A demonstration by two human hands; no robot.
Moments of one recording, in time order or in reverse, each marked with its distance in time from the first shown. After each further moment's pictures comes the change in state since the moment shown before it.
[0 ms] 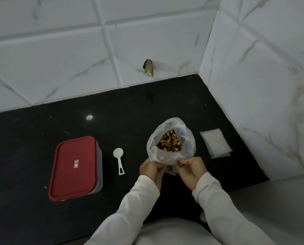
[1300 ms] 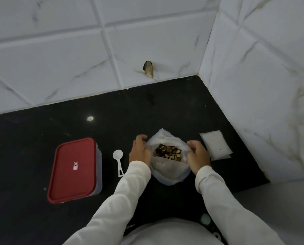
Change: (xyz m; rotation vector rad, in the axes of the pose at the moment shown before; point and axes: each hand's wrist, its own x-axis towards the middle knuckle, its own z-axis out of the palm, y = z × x) left_hand 0.058 0.039 -0.012 1.094 0.206 0.503; right_hand 0.036 -0.036 0.002 -1.365 0.225 -0.552
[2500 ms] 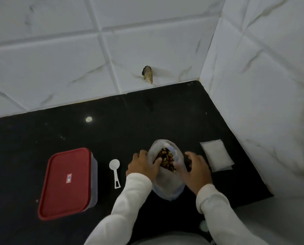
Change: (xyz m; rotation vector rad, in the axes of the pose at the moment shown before) left_hand -0.008 0.022 0.003 0.459 -0.135 -0.119; right_hand -0.016 0.004 -0.005 -0.279 -0.065 -0.168
